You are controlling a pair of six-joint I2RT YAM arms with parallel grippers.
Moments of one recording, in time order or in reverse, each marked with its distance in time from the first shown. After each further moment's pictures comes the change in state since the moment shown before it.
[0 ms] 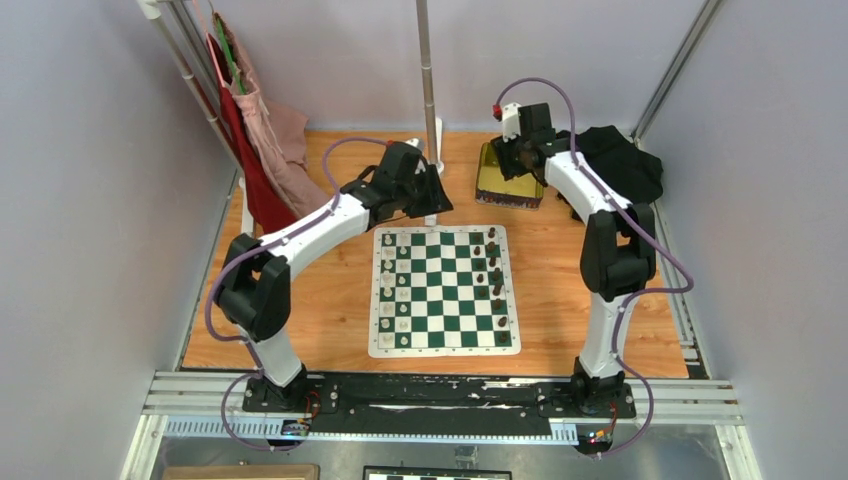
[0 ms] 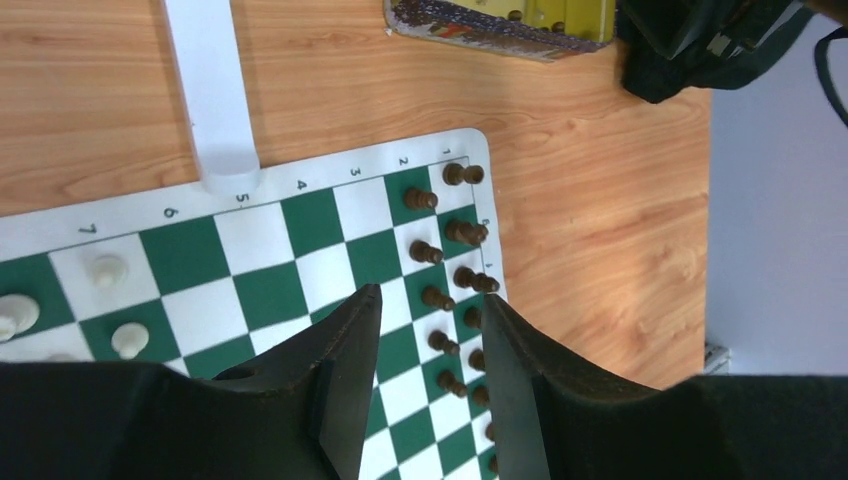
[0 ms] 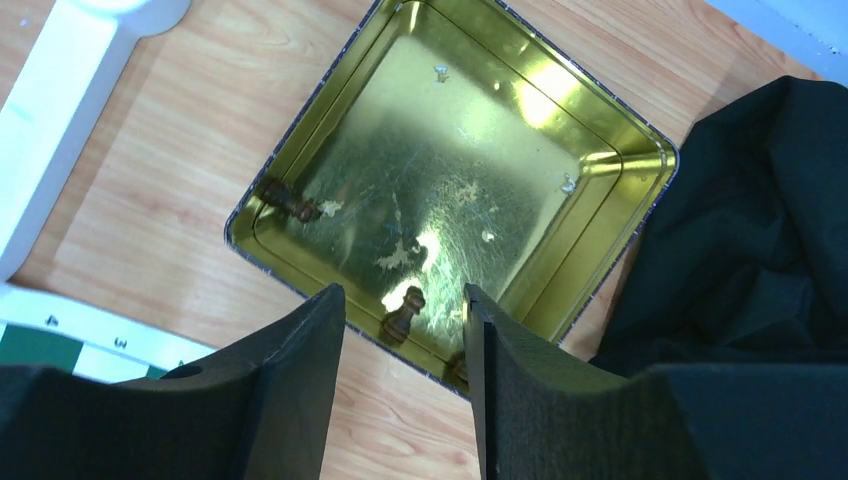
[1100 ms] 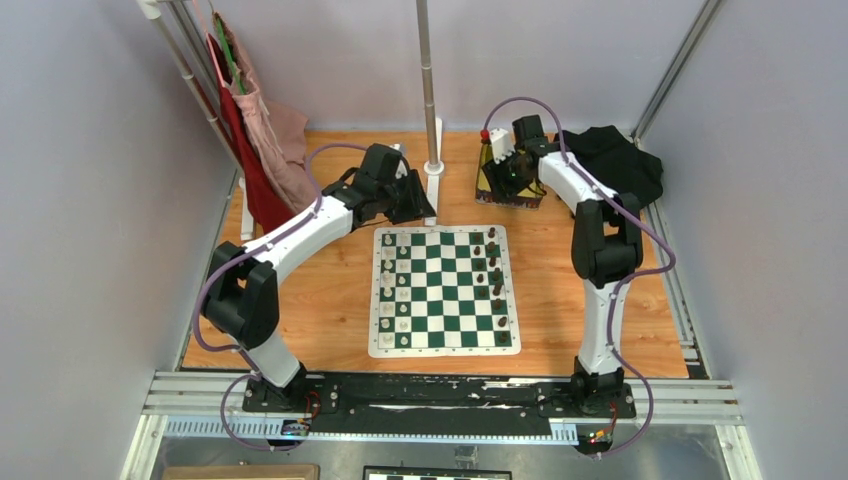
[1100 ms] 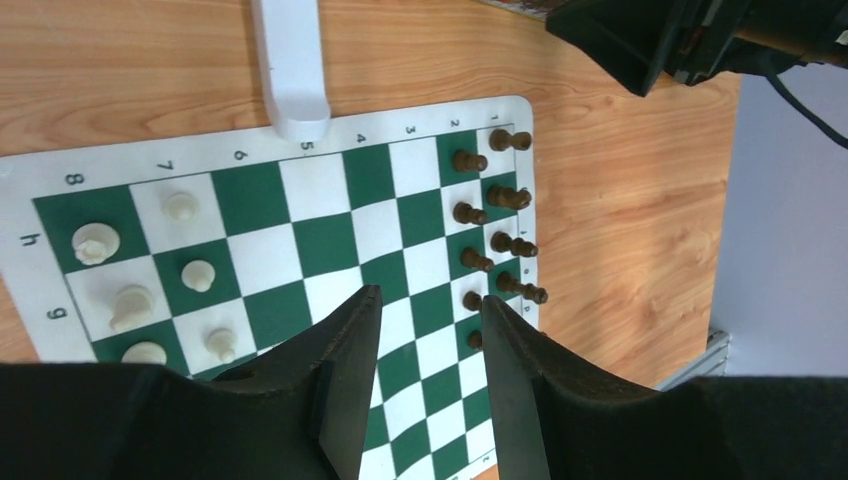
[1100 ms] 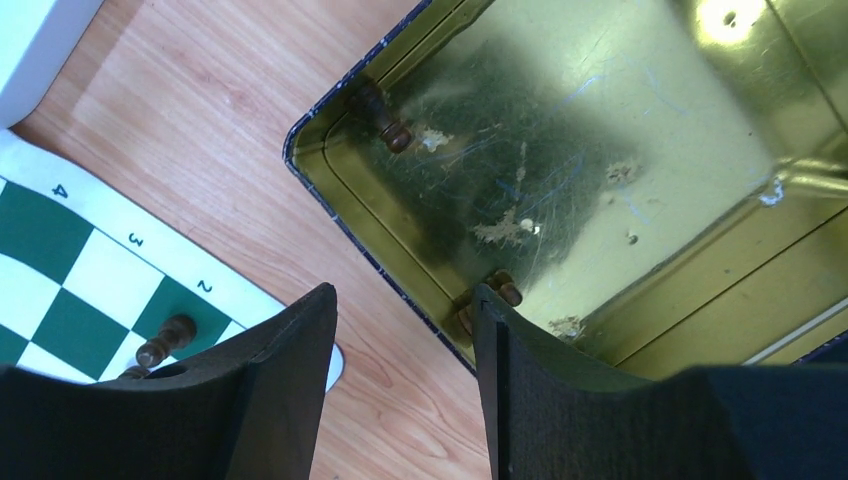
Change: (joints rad) left arm 0.069 -0.101 -0.066 -0.094 0.056 0.008; right arm -0.022 0.109 0.035 -0.184 -0.250 -0.171
